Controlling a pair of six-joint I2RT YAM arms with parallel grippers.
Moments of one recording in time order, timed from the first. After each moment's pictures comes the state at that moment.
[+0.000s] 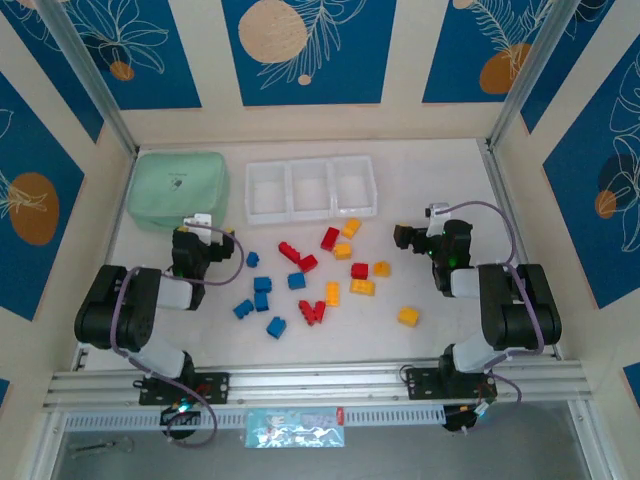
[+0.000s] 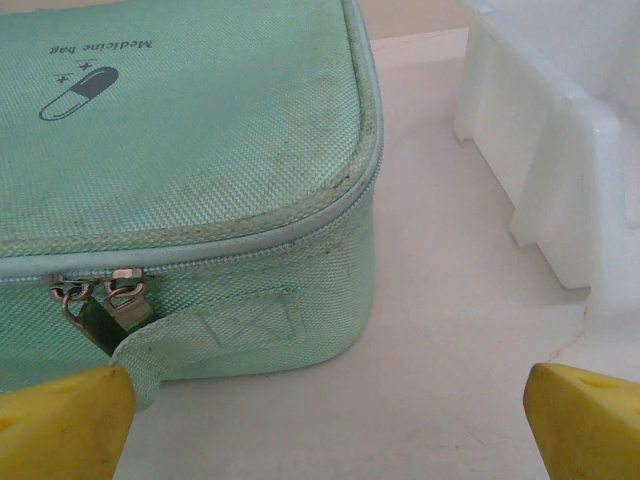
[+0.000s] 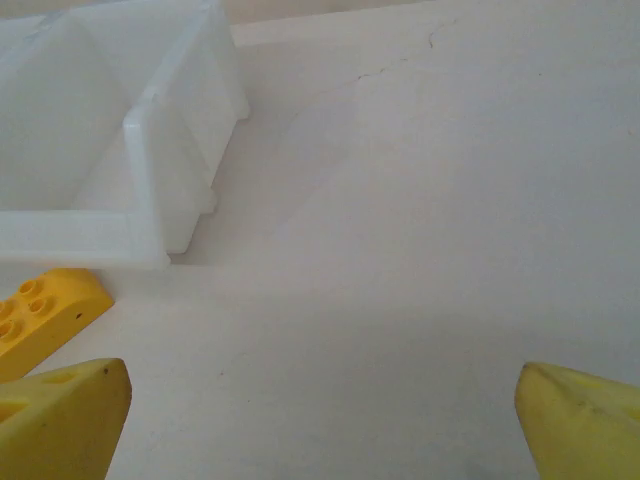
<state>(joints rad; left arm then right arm) -0.09 1.57 0.35 0.87 -0.10 0.06 -0.01 1.53 0.41 0.69 -0.22 0.07</state>
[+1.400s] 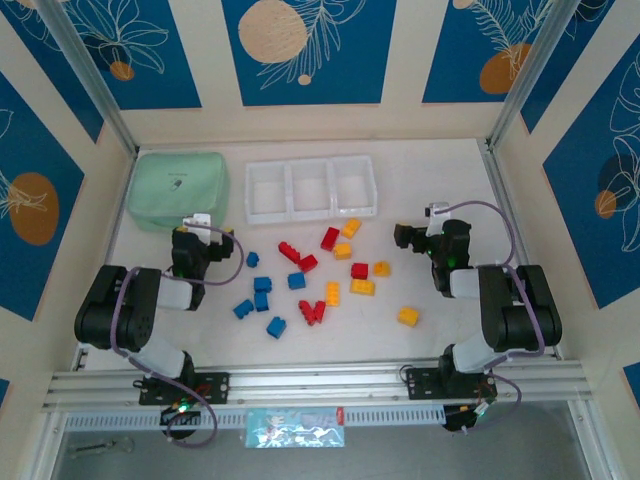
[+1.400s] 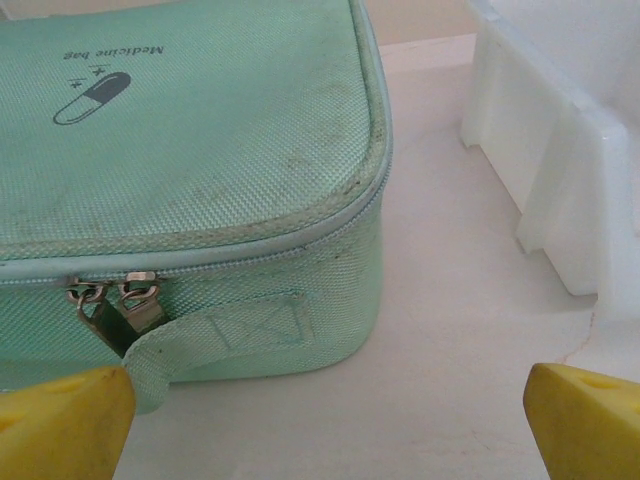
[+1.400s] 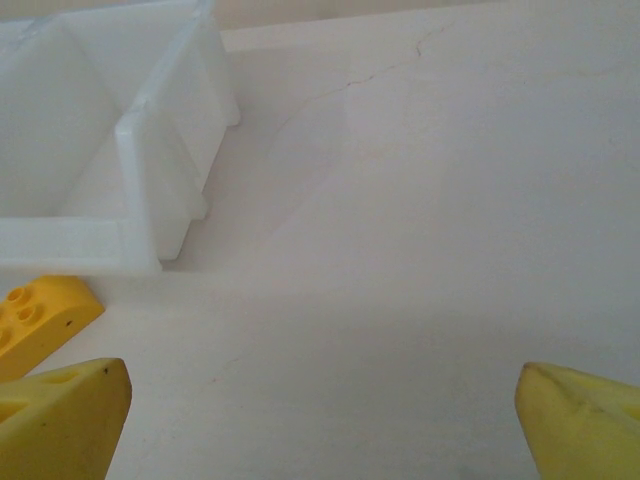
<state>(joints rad) -0.09 1.57 0.34 0.89 -0.12 0.06 0.02 1.51 0.41 0.68 -0.17 0.07</state>
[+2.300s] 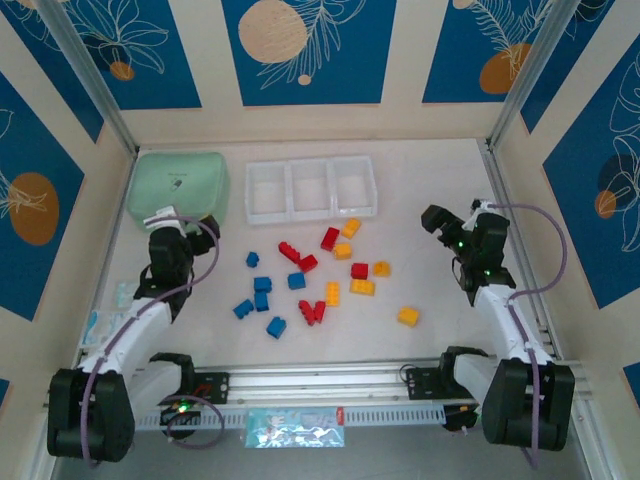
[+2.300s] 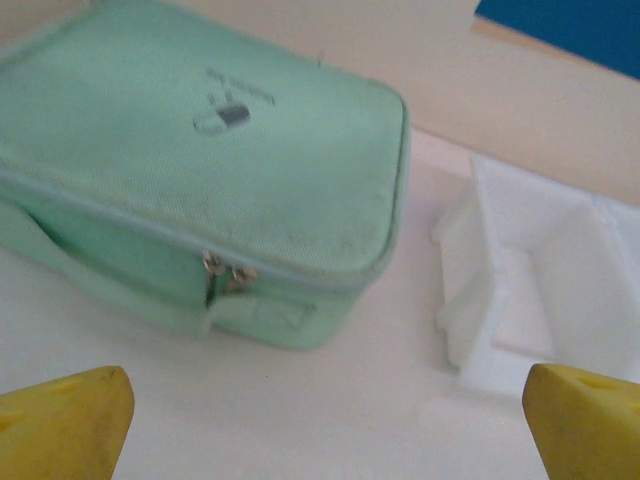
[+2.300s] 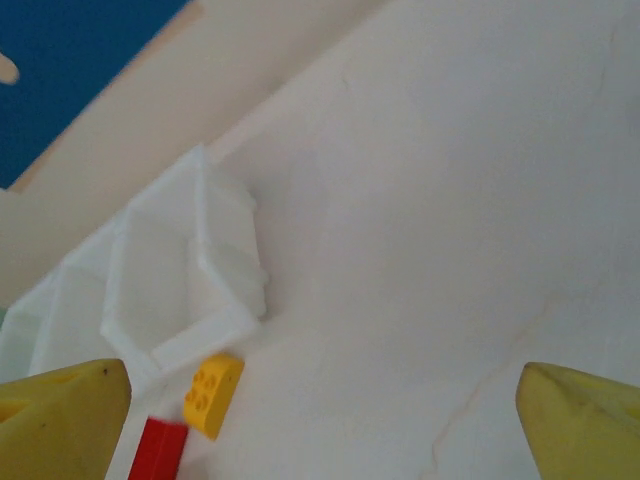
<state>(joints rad) -0.09 0.98 0.46 0.12 -0.14 -0.41 -0.12 1.00 0.53 -0.03 -0.26 0.57</state>
